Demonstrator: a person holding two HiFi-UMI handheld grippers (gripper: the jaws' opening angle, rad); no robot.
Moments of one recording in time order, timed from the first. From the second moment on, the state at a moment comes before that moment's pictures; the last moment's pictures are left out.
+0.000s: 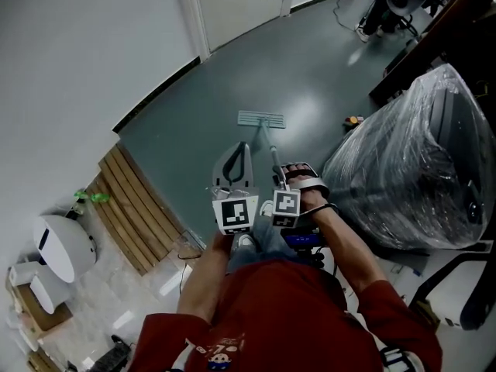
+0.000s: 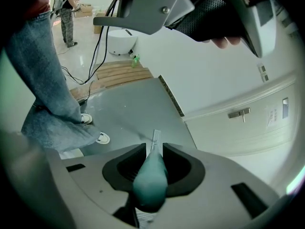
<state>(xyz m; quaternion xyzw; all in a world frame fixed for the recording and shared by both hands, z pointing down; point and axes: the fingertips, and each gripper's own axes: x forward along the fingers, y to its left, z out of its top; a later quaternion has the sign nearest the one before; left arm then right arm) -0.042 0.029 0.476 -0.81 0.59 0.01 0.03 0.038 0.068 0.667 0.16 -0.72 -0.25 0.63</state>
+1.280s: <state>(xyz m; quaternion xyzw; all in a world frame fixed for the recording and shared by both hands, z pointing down) 0.057 0.209 0.484 -0.81 0.58 -0.02 0.02 0.118 0.257 0.664 0.17 -0.74 -0.24 0.61</state>
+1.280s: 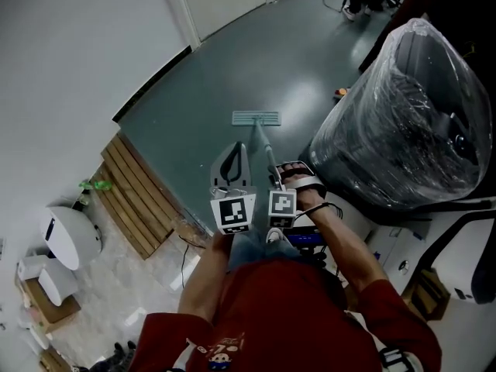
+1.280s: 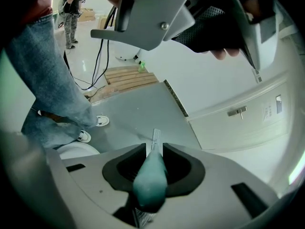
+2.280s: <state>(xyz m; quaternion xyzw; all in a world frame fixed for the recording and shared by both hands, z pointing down) 0.083 0.287 0.477 -0.82 0.57 -0.03 0.03 0.147 0.334 0.649 0.17 -0.74 -0.22 0.61</state>
